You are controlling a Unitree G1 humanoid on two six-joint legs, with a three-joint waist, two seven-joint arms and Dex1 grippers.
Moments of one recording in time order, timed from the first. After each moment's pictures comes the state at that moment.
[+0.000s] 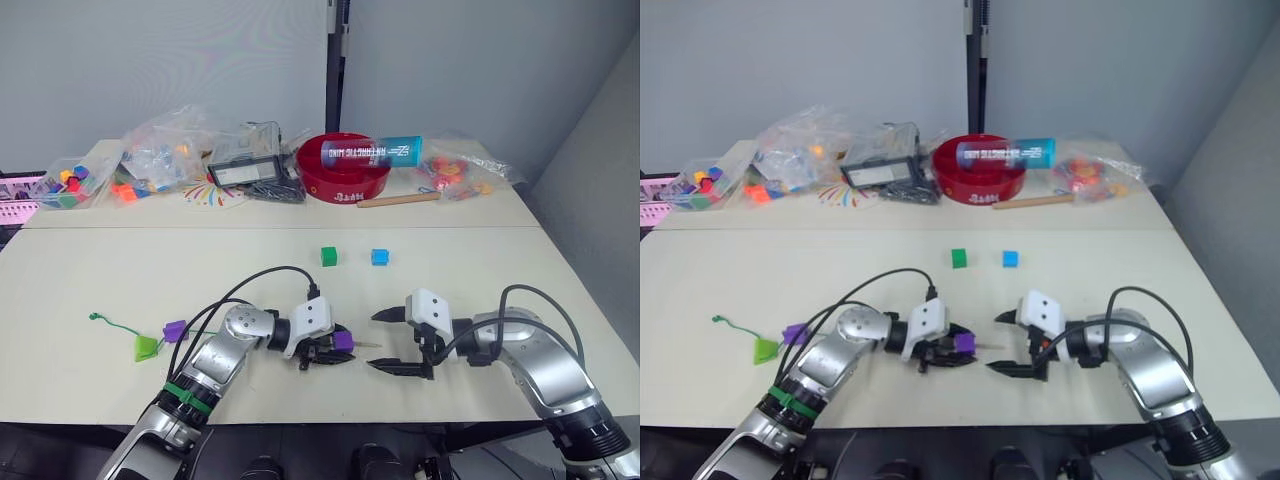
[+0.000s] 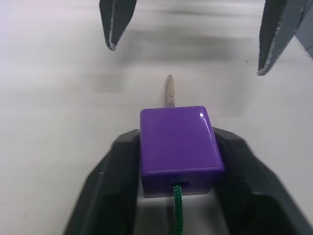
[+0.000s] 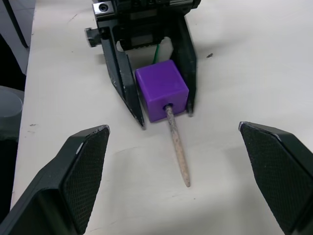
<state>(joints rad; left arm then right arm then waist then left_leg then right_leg) -0.48 0.40 -0.39 0.13 -0.12 0.18 -1.12 -0.30 -0.69 0.16 -0.23 0.26 0.41 1.13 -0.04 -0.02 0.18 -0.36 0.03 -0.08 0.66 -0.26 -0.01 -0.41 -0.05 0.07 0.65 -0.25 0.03</state>
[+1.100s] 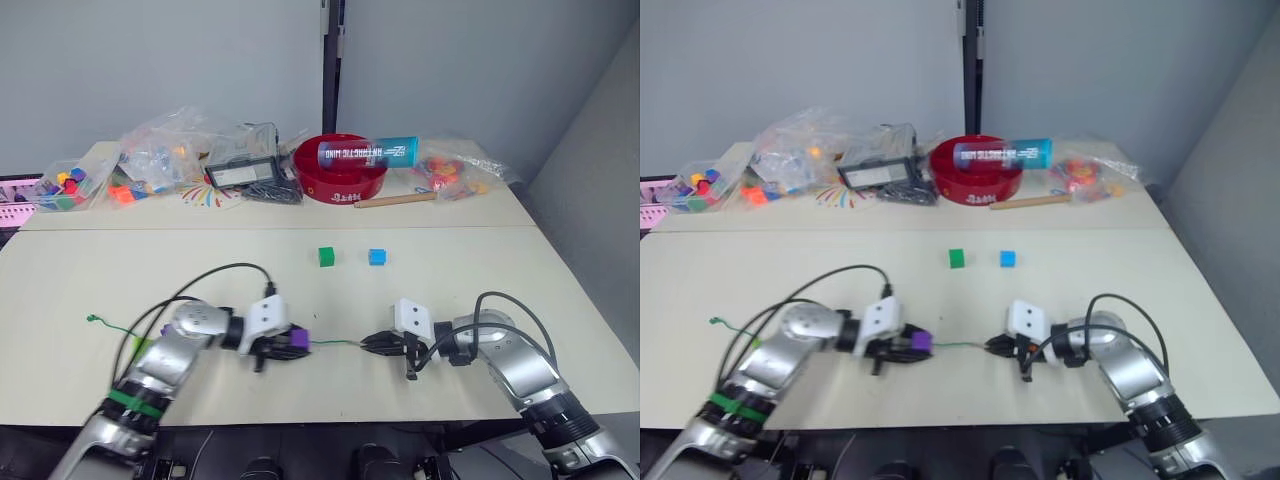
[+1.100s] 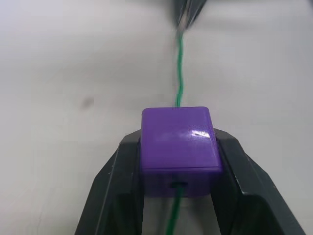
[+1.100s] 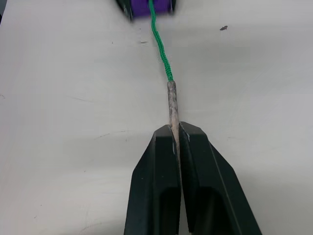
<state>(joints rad) -0.36 0.73 -0.21 0.08 -0.18 0.14 -1.25 -0.37 -0.65 0.29 -0.02 0.16 0.22 1.14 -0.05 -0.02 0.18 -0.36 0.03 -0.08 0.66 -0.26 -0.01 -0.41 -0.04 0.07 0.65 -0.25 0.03</state>
